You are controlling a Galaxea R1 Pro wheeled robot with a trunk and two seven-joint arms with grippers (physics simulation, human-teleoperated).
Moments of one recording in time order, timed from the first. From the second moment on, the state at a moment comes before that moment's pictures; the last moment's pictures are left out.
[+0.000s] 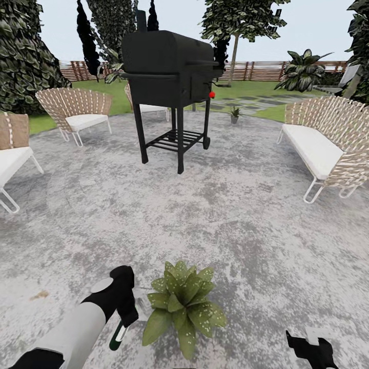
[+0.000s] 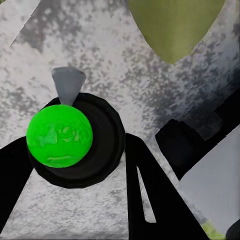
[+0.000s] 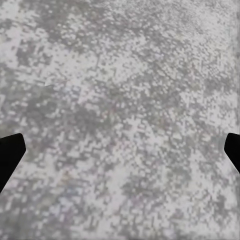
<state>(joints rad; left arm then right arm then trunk) -0.74 -0.04 -0.14 -0.55 -1.23 0.74 -1.17 -0.42 -0.18 -0.70 -0.28 0.56 -0.31 0.08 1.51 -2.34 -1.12</state>
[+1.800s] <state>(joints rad) -0.66 0.03 -0.05 -0.50 -1.06 0.83 -0.97 -0.42 -0.19 -0.70 -0.28 0.56 -0.31 0.08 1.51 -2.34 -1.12</state>
